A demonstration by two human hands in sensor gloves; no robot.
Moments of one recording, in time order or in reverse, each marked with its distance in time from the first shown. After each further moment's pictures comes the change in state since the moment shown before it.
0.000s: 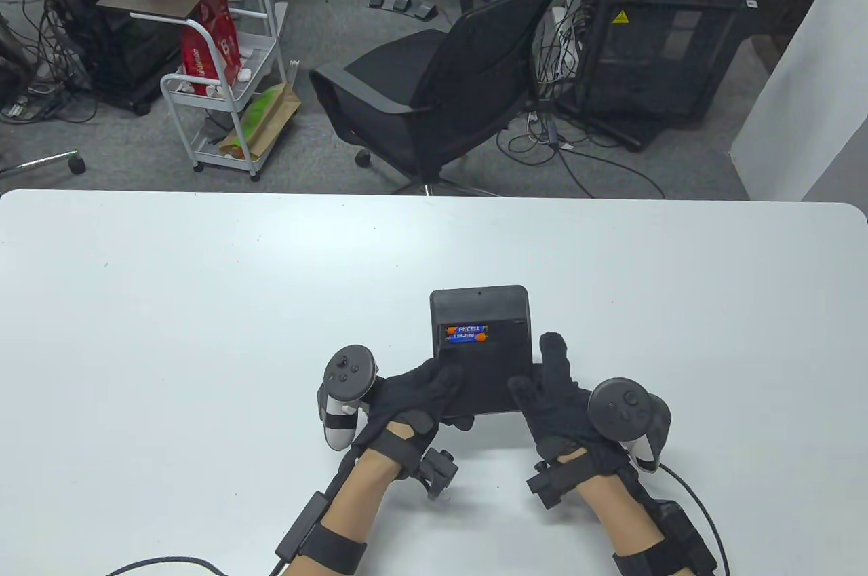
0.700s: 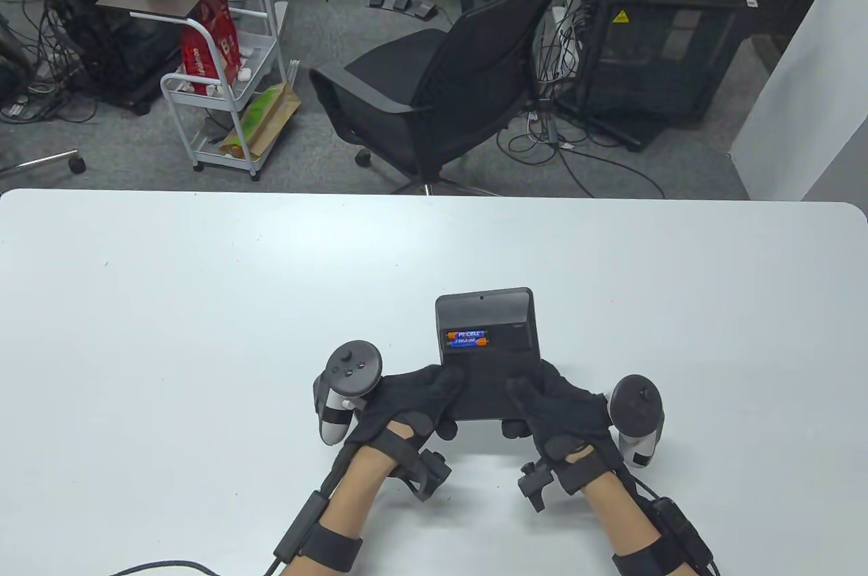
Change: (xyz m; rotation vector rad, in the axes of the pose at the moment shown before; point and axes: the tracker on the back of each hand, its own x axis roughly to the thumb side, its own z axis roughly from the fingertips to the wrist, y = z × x) left_hand 0.008 0.018 0.004 0.072 0.077 -0.255; right_hand -0.002 0.001 -0.003 -0.011 -0.098 -0.363
